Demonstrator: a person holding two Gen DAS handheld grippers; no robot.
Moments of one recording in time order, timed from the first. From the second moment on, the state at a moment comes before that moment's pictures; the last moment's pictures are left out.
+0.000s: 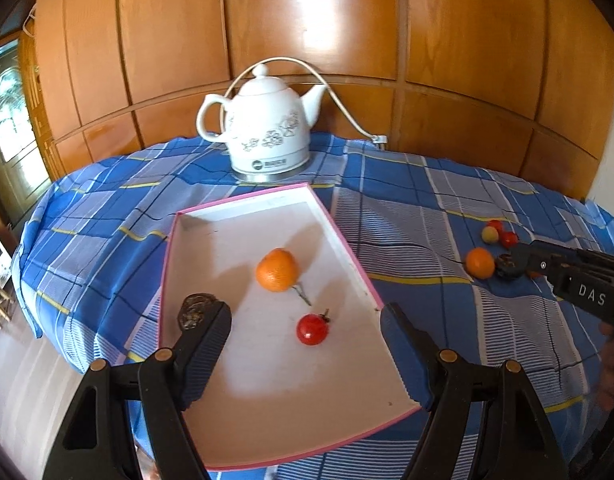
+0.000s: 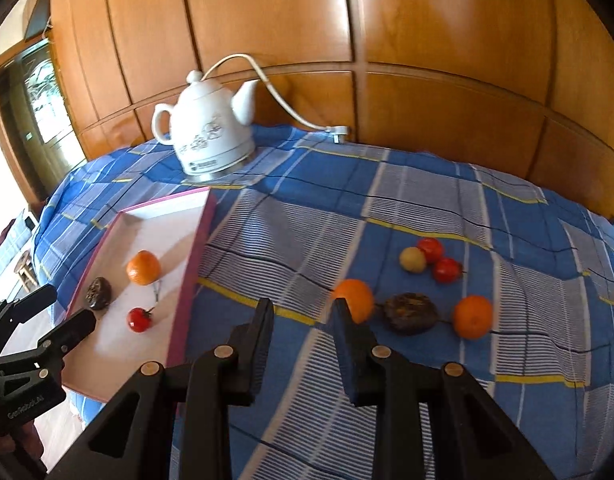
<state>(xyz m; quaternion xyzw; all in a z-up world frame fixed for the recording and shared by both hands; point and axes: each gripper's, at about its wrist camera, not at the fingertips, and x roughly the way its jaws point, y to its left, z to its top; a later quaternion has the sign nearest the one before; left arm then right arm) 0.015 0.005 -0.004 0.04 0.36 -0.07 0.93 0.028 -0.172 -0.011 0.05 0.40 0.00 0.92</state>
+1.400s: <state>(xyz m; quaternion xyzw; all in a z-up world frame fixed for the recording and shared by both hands) 0.122 -0.189 -0.055 0.08 0.48 -0.29 0.82 -0.010 -0.307 -0.027 0.14 0.40 -0.13 0.90</state>
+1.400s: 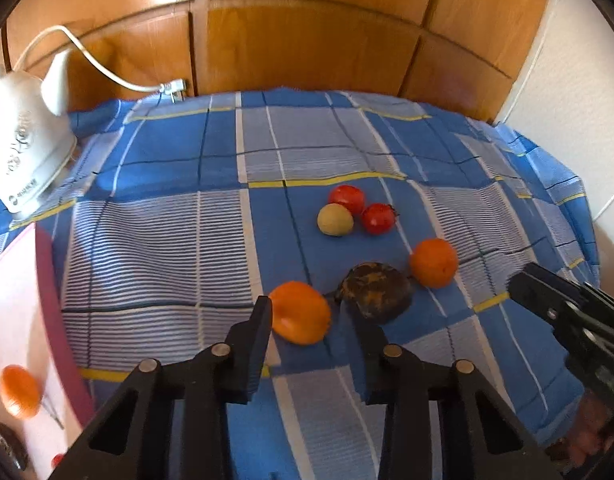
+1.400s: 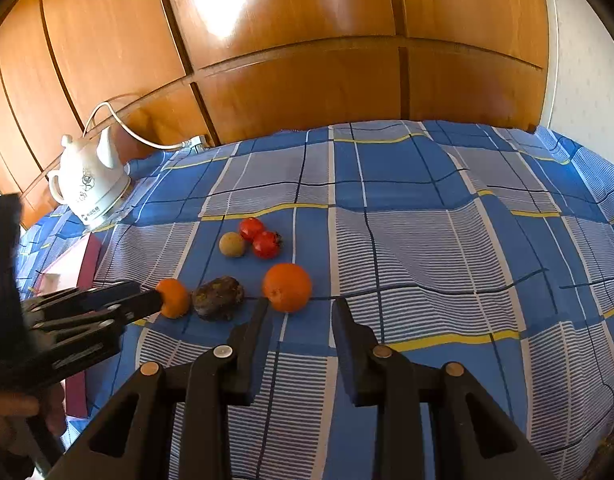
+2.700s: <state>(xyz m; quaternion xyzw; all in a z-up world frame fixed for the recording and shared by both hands) 0.049 -0.146 -0.086 0.06 0.43 -0.31 0.84 0.127 -0.292 -0.065 0.03 0.52 -0.02 0.85</state>
